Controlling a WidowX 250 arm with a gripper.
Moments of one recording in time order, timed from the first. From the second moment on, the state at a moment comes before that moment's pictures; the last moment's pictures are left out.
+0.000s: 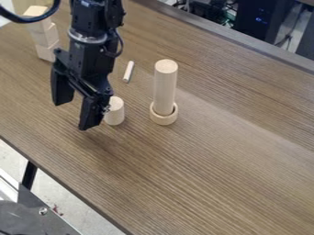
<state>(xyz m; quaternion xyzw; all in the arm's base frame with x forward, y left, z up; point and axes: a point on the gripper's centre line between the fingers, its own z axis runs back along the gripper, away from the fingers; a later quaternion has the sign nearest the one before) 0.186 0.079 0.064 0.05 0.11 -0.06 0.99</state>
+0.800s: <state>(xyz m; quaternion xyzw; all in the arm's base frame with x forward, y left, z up) 0.194 0.072 0.053 0.03 0.09 -0.06 0.99</state>
